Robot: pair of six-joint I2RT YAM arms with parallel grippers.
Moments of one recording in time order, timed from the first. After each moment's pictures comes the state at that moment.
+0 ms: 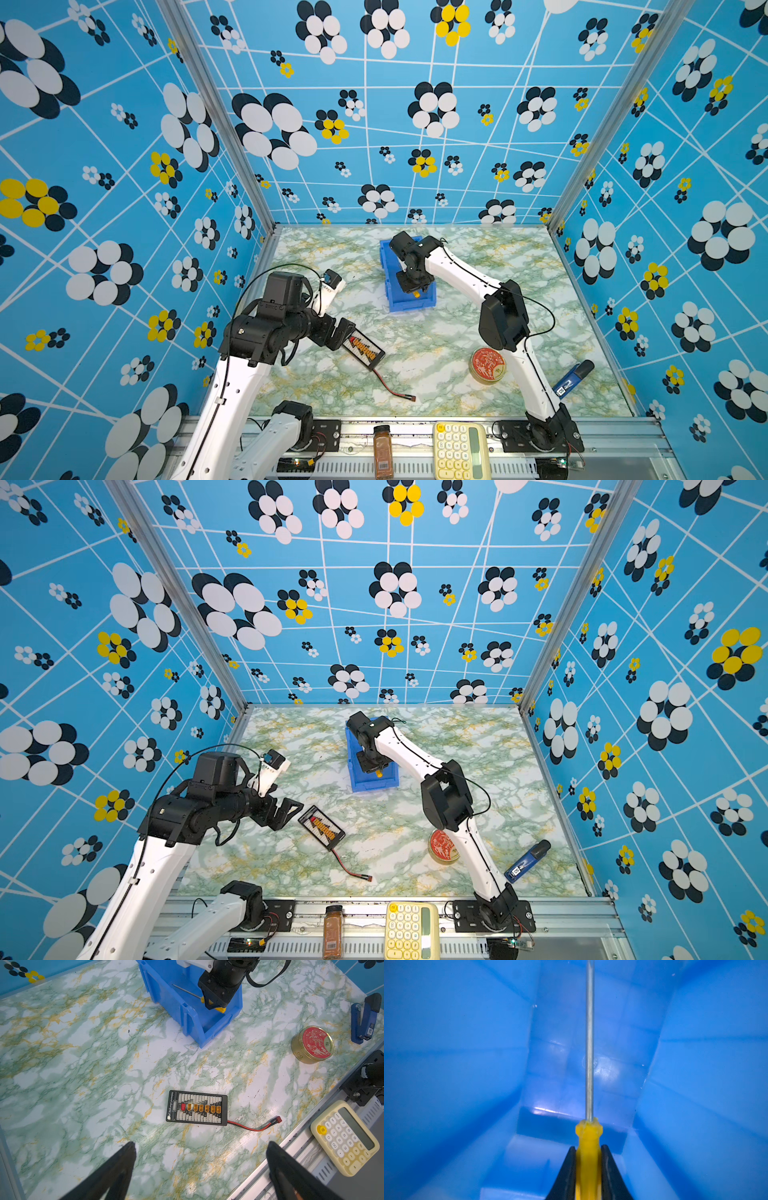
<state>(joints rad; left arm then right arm) -0.20 0.88 1.14 -1.13 0.36 0.24 0.70 2.37 2.22 -1.16 0.13 0.25</state>
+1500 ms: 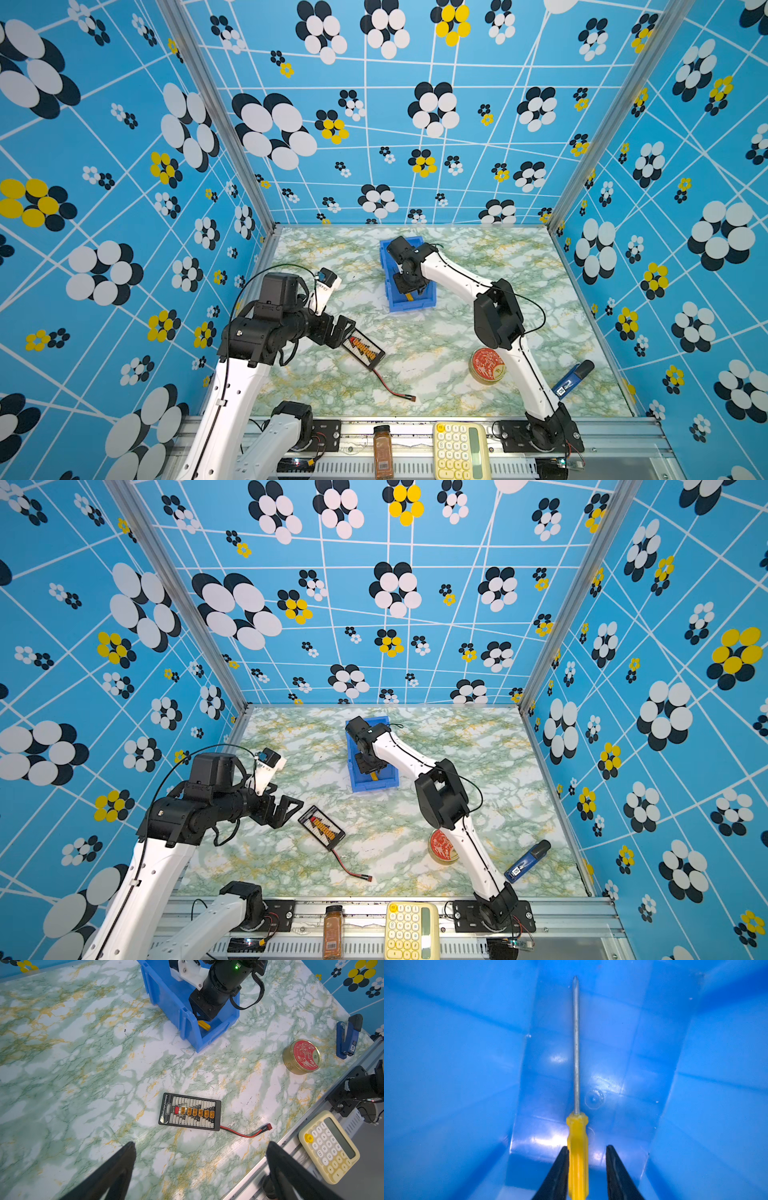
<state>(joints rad) -0.16 0.88 1.13 -1.11 0.42 0.20 0.70 2.42 2.19 -1.02 0.16 0.25</state>
